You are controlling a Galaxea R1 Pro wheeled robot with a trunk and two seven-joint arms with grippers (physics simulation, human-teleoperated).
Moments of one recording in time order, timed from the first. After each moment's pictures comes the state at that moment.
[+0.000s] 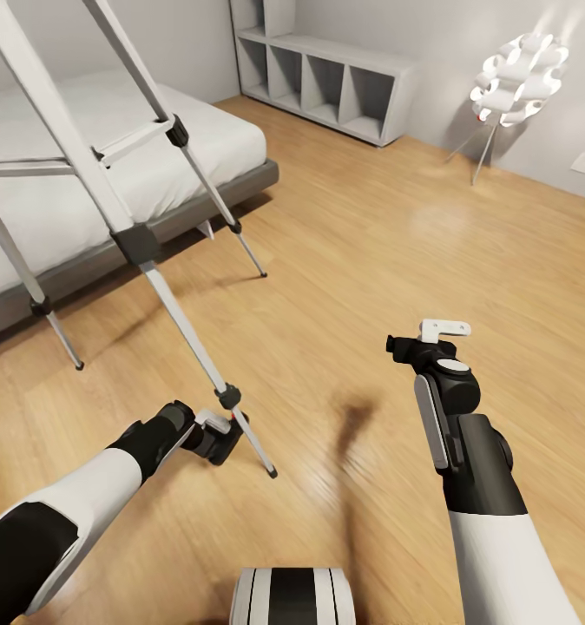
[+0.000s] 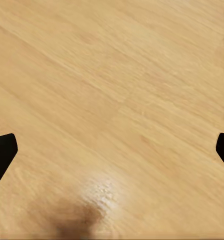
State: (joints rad) left arm -0.99 0.09 -0.54 -0.42 0.00 0.73 -0.24; right arm -0.72 0.07 0.01 -1.53 0.00 0.79 -0.28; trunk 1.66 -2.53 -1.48
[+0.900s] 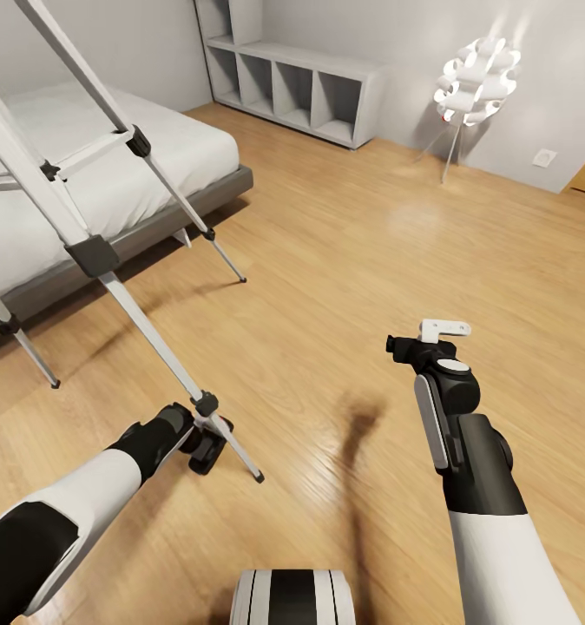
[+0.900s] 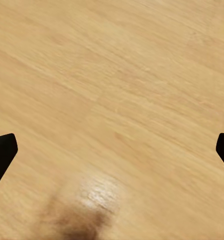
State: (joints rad) left arm -0.99 0.09 -0.54 -0.39 0.00 0.73 -0.24; right arm -0.72 0.07 0.01 -1.53 0.00 0.79 -0.28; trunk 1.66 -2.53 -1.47
